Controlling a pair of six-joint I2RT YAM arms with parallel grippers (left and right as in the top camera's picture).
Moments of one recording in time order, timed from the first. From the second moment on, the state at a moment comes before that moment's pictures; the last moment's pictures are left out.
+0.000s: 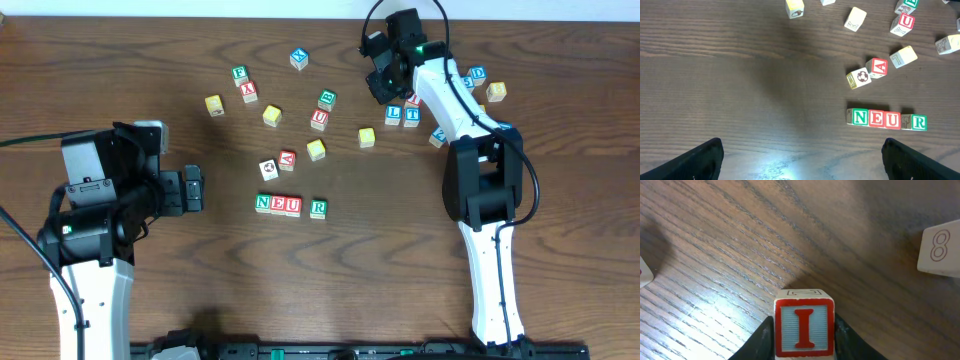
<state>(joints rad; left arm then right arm) 0.18 1.08 1.09 -0.96 0.20 0.12 0.25 2.54 2.21 -0.78 -0.11 -0.31</state>
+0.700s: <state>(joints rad) 0.18 1.08 1.09 -0.96 0.20 0.12 0.25 2.54 2.21 -0.79 -0.11 -0.30</state>
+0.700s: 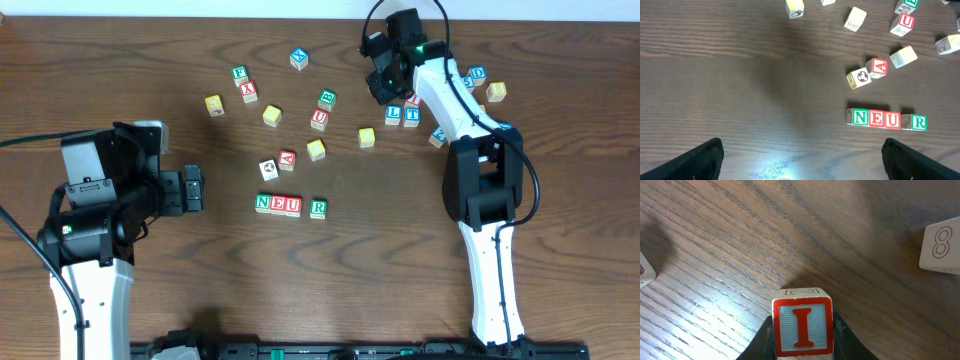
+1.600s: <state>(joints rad) 0.18 1.08 1.09 -0.96 0.20 0.12 0.28 2.21 2.23 -1.06 -0.09 -0.08</state>
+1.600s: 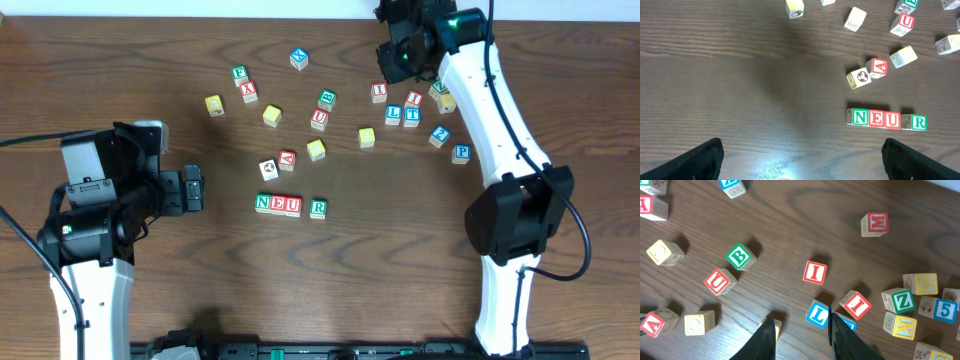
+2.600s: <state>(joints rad) 0.18 1.08 1.09 -0.96 0.20 0.12 0.29 2.49 2.22 -0.92 0.02 0.10</state>
